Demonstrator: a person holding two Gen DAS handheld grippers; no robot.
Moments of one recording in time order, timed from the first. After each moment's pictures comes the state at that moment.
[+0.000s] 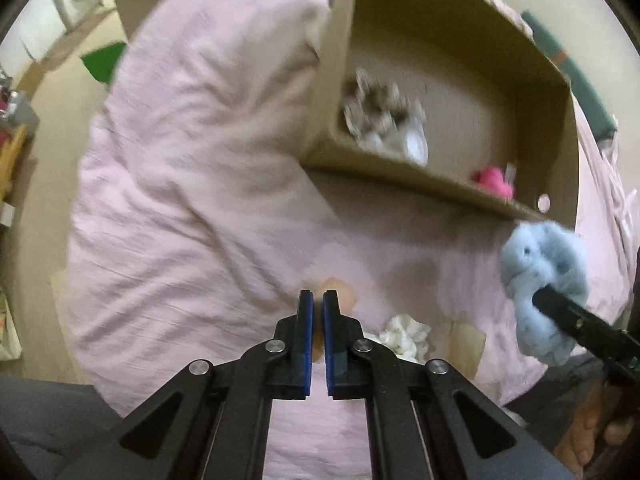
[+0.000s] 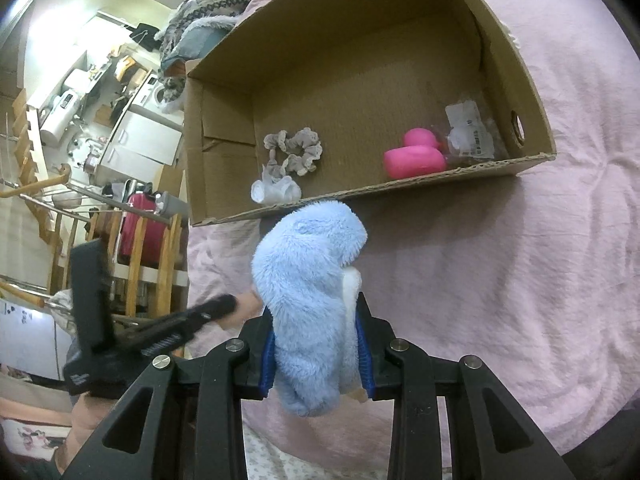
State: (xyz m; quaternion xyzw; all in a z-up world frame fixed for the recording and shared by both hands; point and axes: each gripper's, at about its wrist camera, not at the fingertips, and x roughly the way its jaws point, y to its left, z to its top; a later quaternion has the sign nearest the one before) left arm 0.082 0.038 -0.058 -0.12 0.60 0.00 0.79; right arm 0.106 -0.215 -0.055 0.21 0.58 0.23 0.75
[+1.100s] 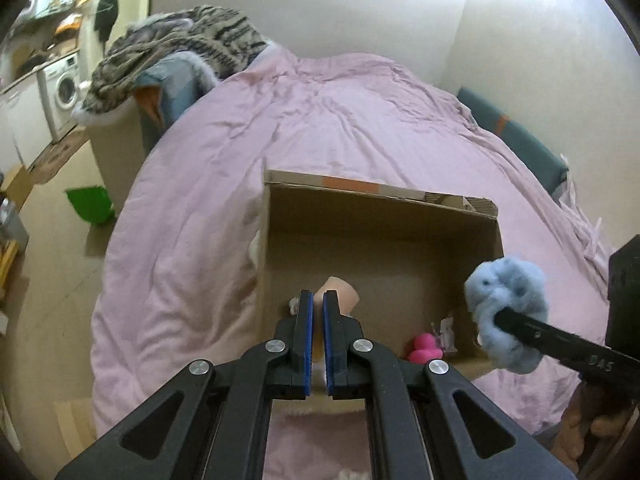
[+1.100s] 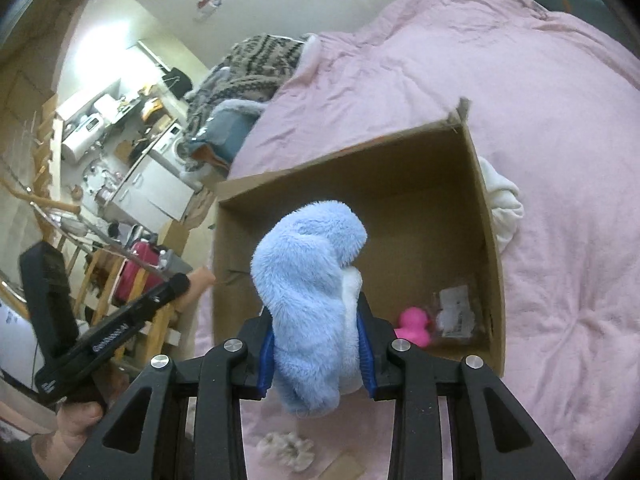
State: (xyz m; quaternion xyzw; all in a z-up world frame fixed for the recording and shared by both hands) left arm 0.158 0.009 0.044 -0.07 0.40 -0.06 0.91; right arm 0.167 -0.242 0.011 0.20 0.45 0.22 0.84
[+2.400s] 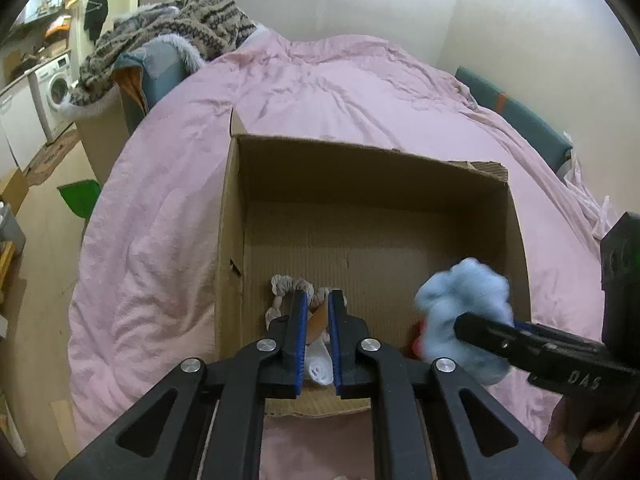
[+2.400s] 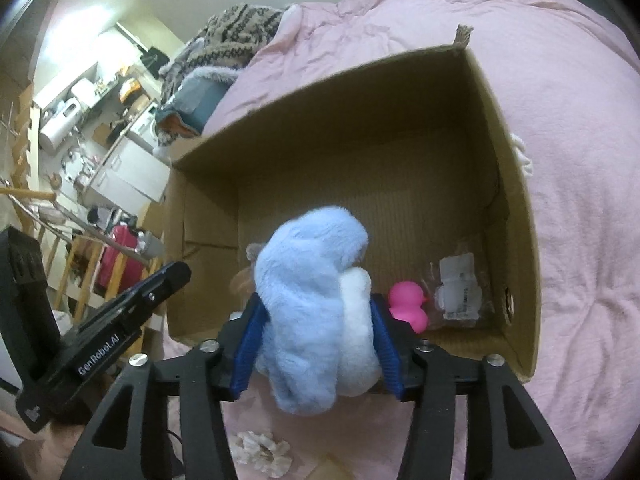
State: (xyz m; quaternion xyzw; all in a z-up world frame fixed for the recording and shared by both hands) left arm 0.161 -0.014 0.006 -0.05 0.42 -0.06 0.90; right arm 0.177 -0.223 -0.028 0.18 0.49 0.20 0.83
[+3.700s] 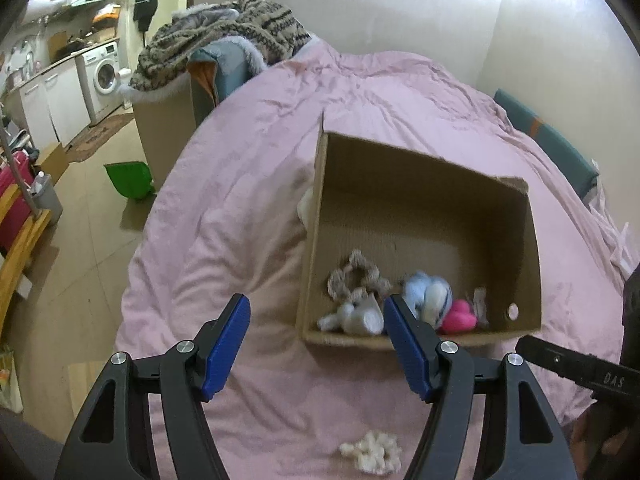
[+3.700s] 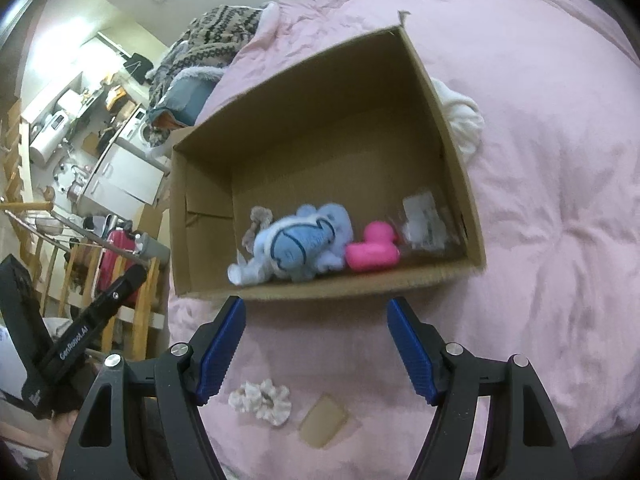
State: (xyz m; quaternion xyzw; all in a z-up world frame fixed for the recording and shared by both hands) left arm 0.097 0.023 0.020 -0.08 0.42 0.02 0.91; right arm 0.124 -0.244 -0.024 0.21 0.52 0.17 0.81
